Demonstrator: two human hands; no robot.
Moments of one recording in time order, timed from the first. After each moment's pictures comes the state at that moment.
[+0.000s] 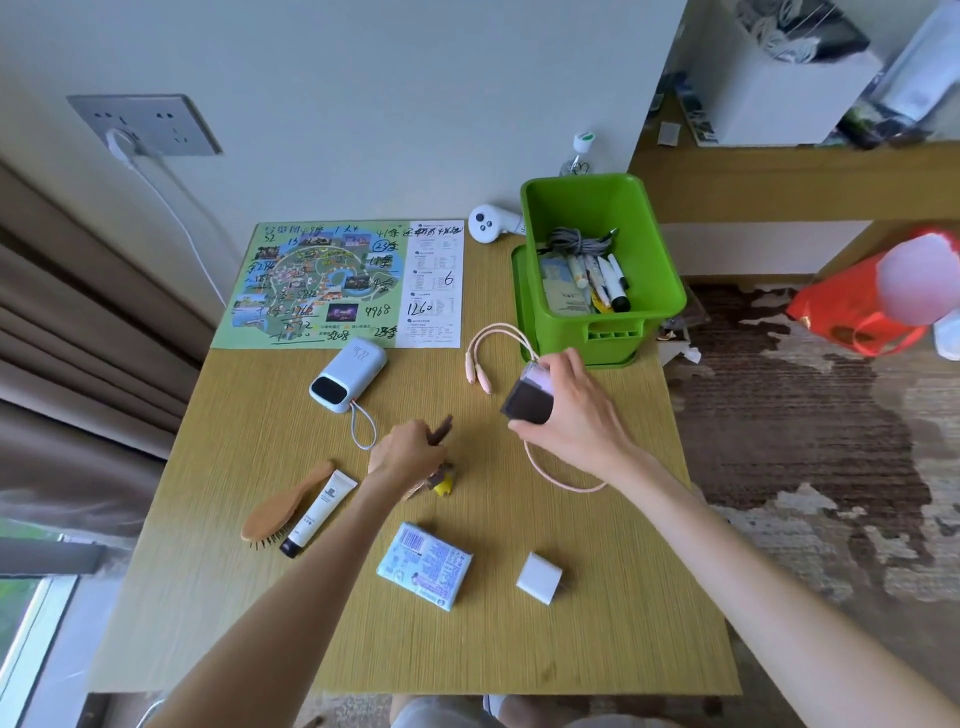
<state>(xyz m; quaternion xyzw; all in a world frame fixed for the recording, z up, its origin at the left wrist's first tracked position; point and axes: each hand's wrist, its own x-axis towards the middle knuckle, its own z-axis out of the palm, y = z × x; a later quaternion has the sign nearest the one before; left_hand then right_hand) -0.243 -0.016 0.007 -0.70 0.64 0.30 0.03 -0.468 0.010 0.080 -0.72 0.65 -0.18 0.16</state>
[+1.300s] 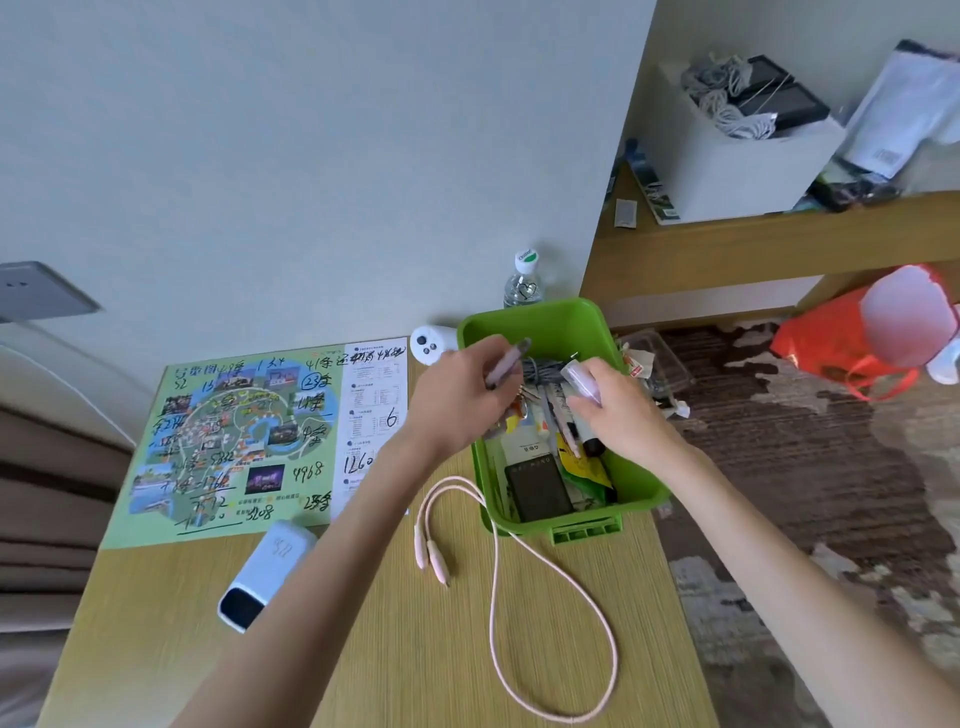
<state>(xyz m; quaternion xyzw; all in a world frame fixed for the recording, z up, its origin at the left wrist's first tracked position) -0.402 -0.242 0.140 -0.48 0.78 0.32 -0.25 -0.604 -0.198 0.096 -0.62 0.72 -0.19 0.26</state>
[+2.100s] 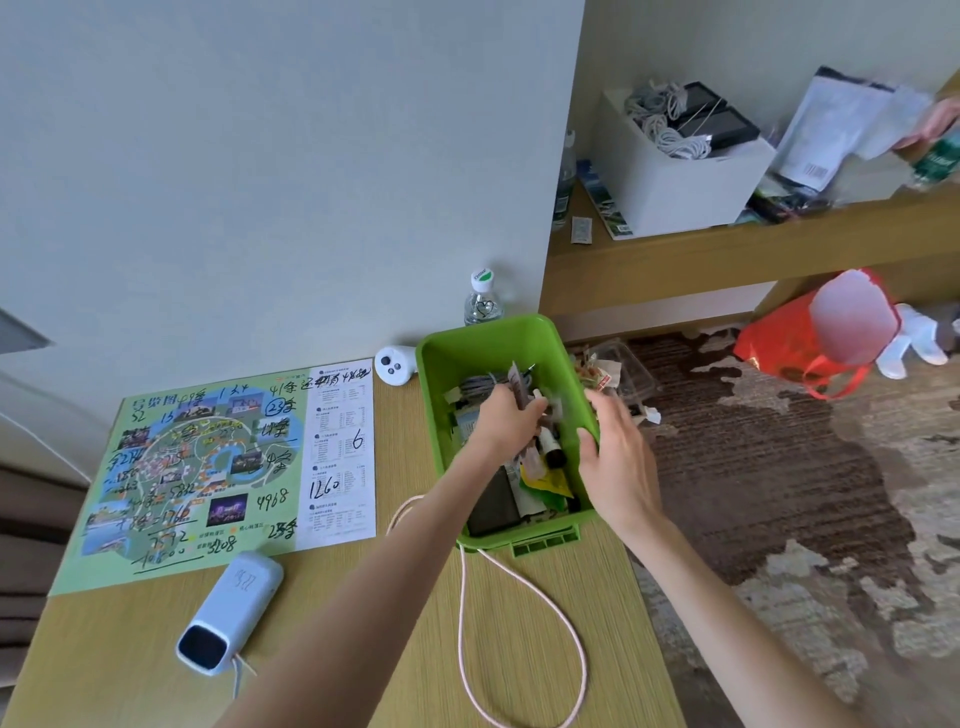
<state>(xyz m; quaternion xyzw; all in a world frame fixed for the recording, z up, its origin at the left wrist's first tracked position) -0.500 -0.244 0.084 -0.59 0.58 0.55 -0.14 -0.612 -0.145 0.078 -0.57 0.76 -0.30 0.09</state>
